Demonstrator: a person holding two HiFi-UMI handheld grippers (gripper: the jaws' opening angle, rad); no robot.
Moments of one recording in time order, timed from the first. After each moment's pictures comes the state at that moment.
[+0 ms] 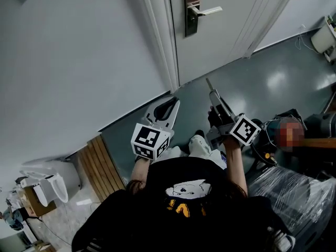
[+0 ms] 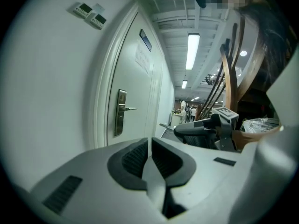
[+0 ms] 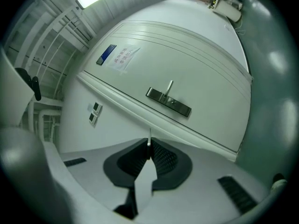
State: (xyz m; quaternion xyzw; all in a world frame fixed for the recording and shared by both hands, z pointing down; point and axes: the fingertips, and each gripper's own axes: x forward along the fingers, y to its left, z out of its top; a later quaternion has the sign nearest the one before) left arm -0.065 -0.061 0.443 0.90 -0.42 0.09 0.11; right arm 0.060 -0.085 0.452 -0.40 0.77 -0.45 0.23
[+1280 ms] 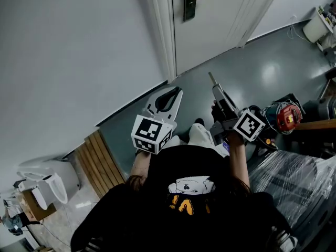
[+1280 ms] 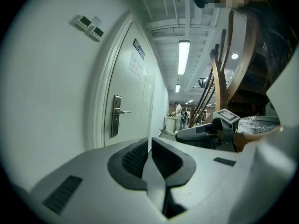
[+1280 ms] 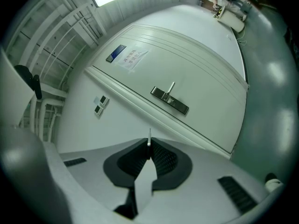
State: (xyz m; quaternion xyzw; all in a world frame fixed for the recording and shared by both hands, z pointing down) left arm -0.082 0.003 0.437 0.92 -0.39 0.06 0.08; right arm 0.043 -0.006 0.456 -0.43 0.77 -0.41 0.21
